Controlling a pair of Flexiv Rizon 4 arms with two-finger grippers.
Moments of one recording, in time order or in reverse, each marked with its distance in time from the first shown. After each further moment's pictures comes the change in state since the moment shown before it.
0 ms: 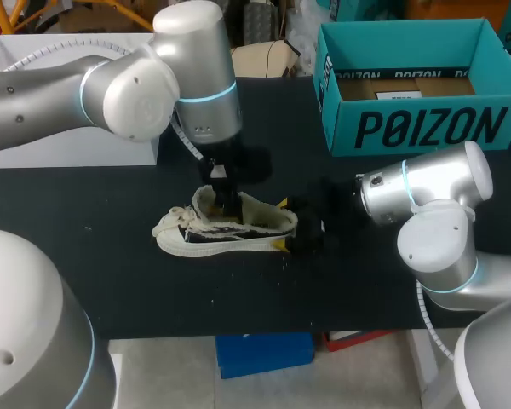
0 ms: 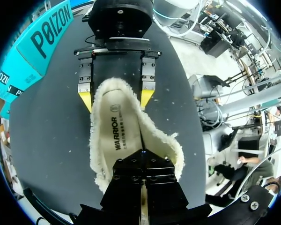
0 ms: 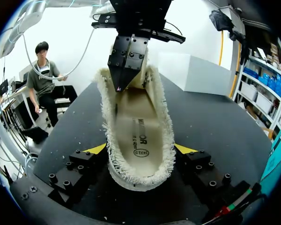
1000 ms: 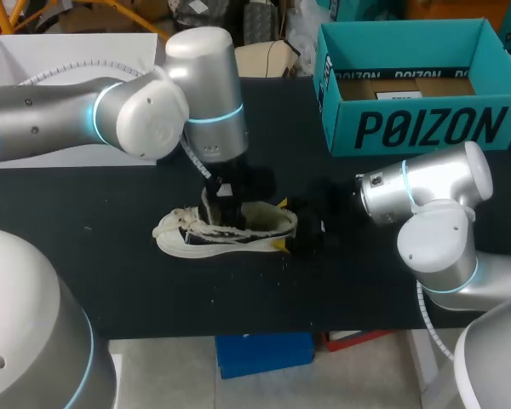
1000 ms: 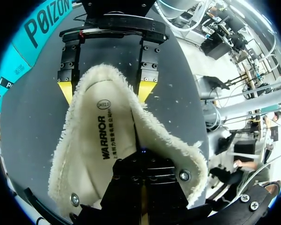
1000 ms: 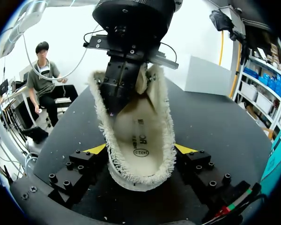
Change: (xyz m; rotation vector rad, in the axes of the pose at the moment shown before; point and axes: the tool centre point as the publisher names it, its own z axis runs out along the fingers) left arm 0.005 0.001 0.038 -0.009 0.043 -0.046; right arm 0.000 0.000 0.000 0.000 0.001 -0.001
